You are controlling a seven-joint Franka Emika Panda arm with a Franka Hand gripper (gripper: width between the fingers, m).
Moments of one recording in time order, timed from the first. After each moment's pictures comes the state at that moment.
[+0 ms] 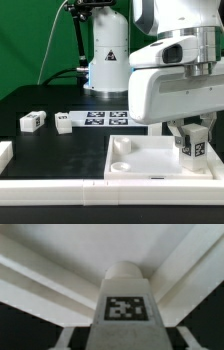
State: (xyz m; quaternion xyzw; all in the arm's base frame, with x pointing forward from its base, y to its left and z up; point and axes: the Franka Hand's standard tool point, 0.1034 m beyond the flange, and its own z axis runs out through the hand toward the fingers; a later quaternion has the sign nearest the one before) arm 0.627 0.112 0.070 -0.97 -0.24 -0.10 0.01
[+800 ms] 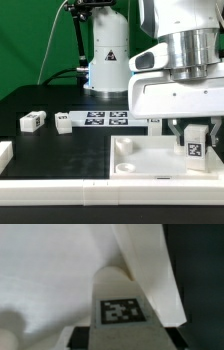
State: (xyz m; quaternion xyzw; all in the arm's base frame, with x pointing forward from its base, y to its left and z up) arm 0.624 0.119 0.066 -0.95 0.29 -0.09 0.08
